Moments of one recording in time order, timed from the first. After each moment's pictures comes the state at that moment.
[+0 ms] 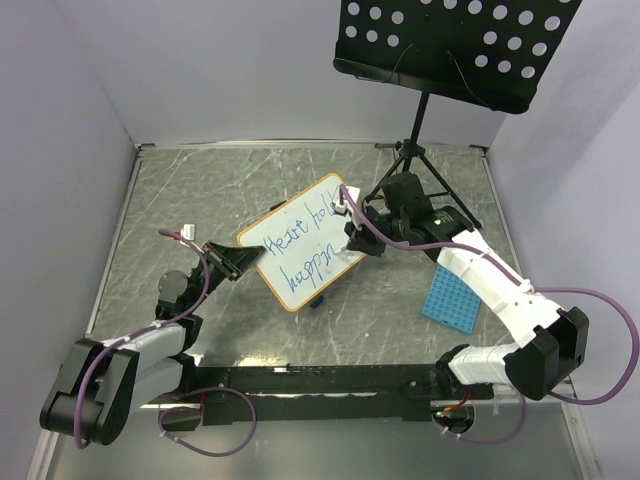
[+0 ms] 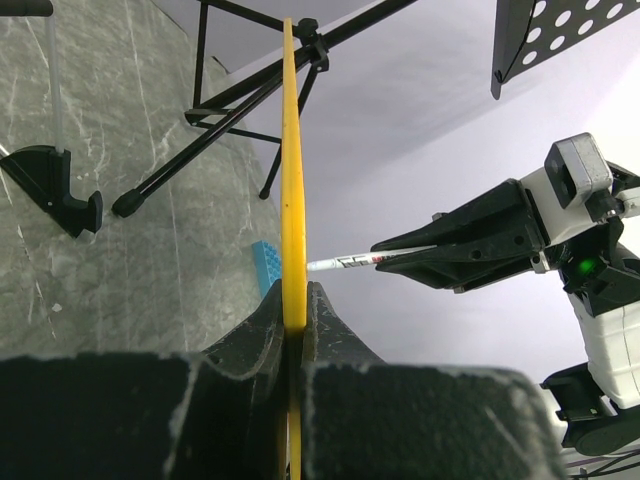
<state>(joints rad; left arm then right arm) -0.24 1.08 0.10 1.19 0.46 -1.24 0.55 1.29 1.23 -0.71 -0.47 -0.54</state>
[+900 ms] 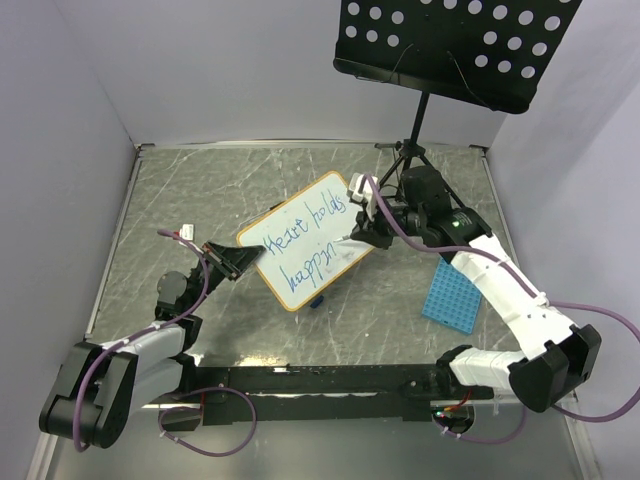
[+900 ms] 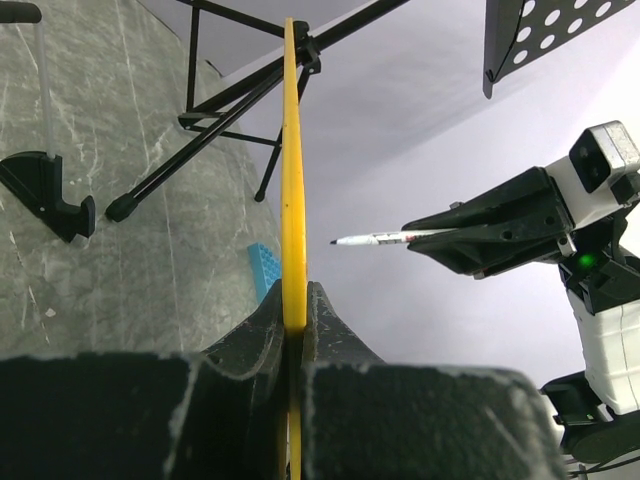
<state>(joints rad) -0.24 1.06 0.10 1.19 0.46 -1.24 0.49 1.22 1.24 -0.67 -0.56 -0.51</state>
